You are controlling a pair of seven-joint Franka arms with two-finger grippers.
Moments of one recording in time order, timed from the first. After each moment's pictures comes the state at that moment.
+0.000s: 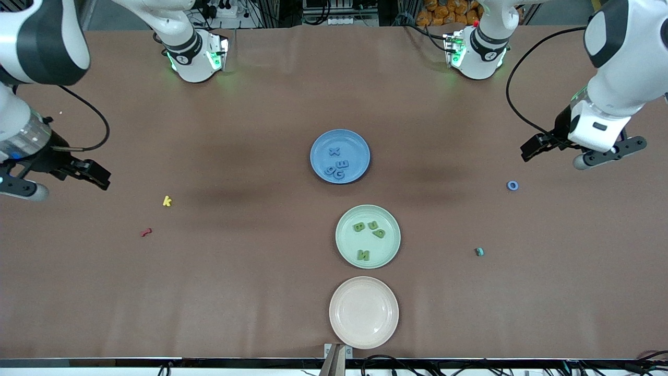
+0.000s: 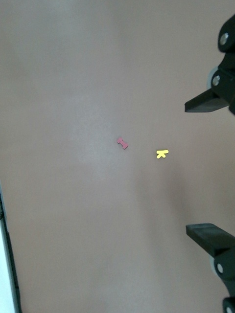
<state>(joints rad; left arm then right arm) 0.05 -0.12 -0.16 -2.01 0.00 1.93 -0.41 -0.14 0.07 0.18 -1.69 -0.12 1.84 0.29</state>
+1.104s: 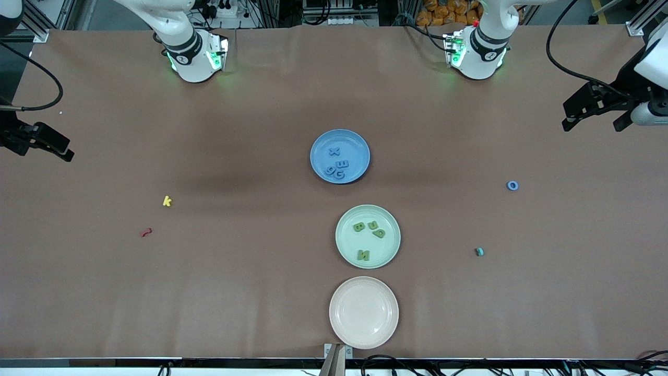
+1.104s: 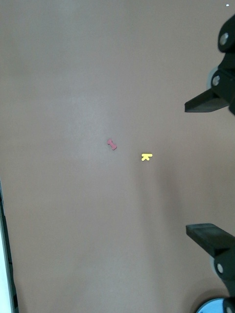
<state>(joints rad) -0.04 -0.04 -0.09 -1.52 0.00 1.58 -0.11 -0.18 0.00 0.14 -1.59 -0.02 1.68 0.11</state>
